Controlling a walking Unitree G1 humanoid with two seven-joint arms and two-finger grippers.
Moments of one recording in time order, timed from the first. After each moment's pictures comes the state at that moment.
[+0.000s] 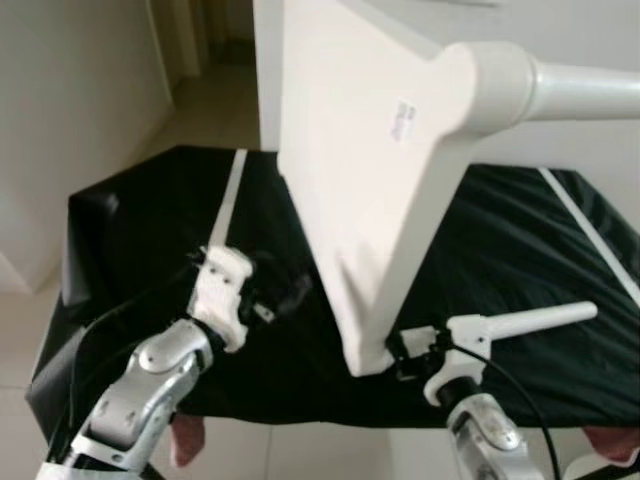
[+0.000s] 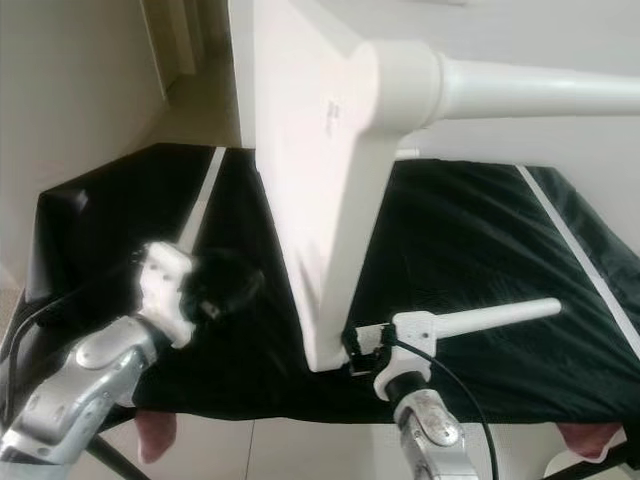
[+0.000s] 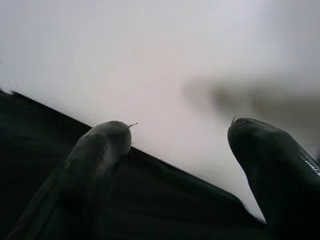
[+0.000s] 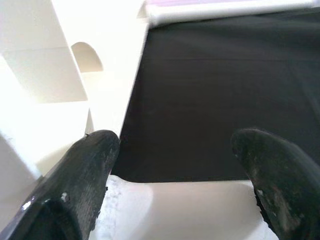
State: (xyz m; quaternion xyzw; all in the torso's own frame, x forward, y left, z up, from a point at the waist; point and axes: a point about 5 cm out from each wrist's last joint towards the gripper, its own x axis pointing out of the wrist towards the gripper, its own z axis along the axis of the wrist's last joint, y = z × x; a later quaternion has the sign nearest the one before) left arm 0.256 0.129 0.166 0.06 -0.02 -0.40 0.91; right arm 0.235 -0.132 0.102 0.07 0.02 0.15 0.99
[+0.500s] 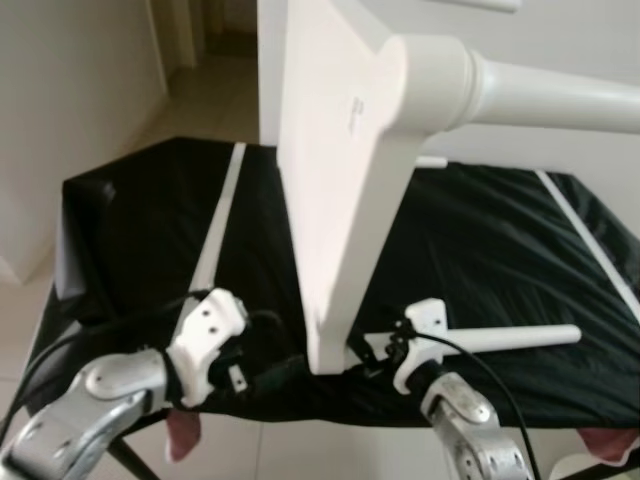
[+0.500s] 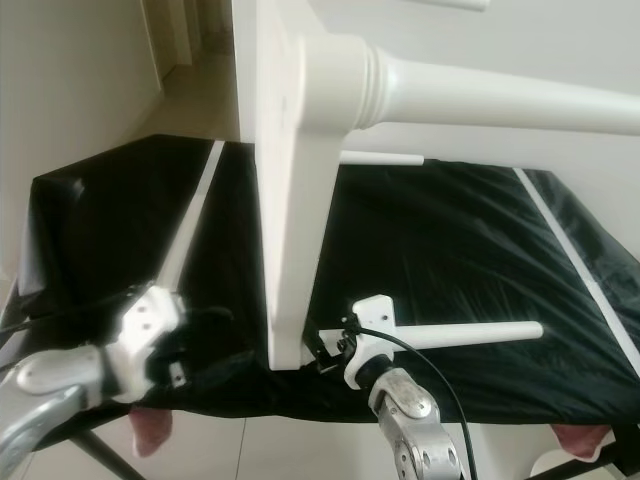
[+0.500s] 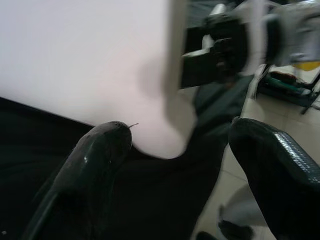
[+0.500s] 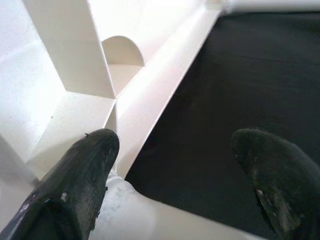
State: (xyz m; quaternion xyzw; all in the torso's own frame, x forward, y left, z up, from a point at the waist) left arm 0.210 0.151 0.172 0.11 0.09 -0.54 0.83; right arm 0.255 -0.100 0.103 0.07 0.03 0.27 0.96
